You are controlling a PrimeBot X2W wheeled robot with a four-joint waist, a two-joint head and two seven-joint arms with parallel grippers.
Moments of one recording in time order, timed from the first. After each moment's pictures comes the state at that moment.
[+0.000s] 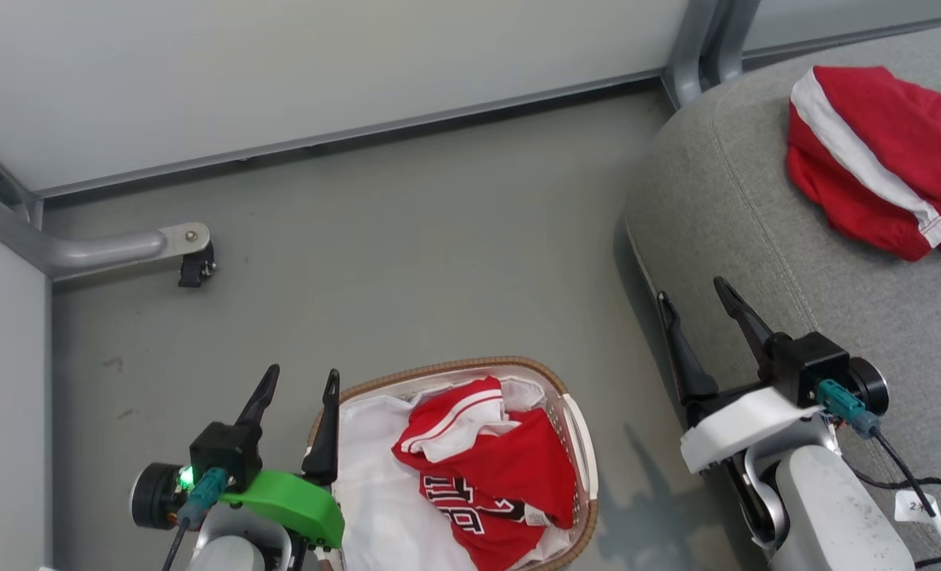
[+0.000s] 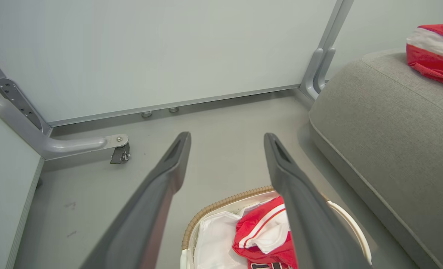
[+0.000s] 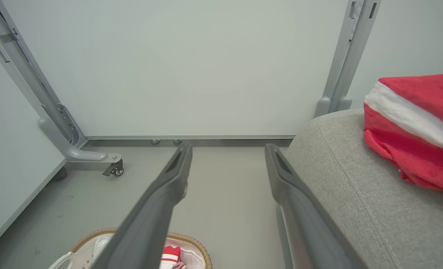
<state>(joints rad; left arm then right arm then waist) -0.14 0.08 -0.20 0.40 -0.20 -0.13 -0.26 -0.25 -0.05 0.11 0.31 0.13 0.13 -0.26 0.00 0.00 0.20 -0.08</state>
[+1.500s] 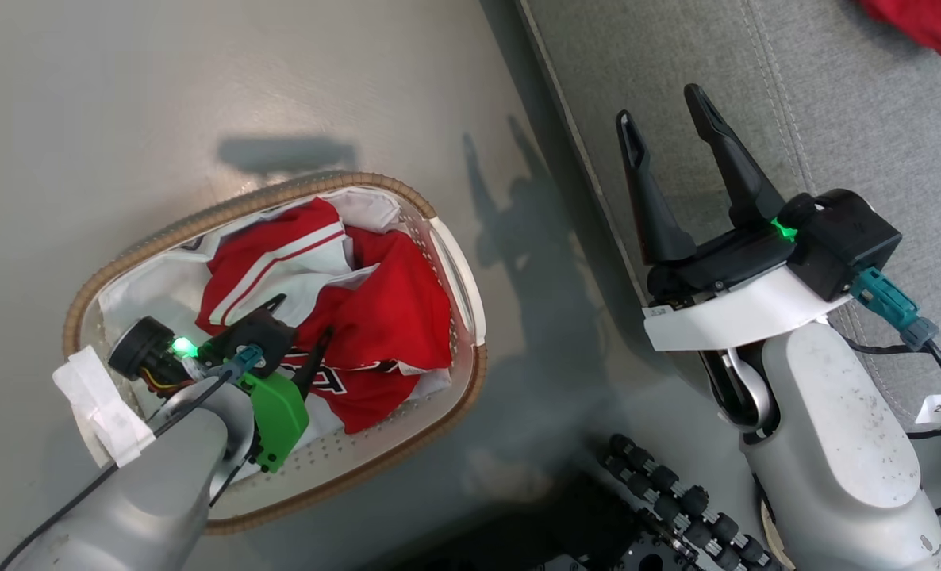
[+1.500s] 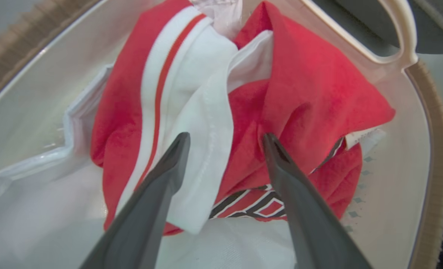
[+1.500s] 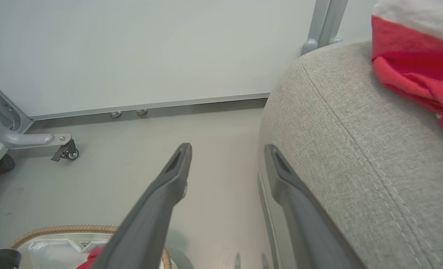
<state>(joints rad) -0.71 0.33 -0.98 0.90 -0.45 -0.13 -0.26 -0.49 -0.05 0.23 0.05 0.27 0.13 -0.26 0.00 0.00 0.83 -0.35</state>
